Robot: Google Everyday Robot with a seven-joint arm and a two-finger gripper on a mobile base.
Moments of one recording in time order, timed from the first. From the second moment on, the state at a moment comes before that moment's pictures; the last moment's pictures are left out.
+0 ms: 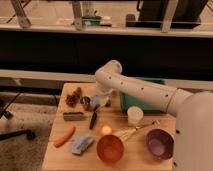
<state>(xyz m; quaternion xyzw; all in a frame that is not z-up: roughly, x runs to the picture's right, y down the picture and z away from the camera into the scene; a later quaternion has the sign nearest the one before) -0.033 0.044 0.834 -0.22 -0.14 -0.17 0.95</state>
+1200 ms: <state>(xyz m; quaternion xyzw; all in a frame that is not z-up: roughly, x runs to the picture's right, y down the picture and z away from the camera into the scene) -0.037 0.015 0.848 -0.20 -0.13 -0.17 0.95</state>
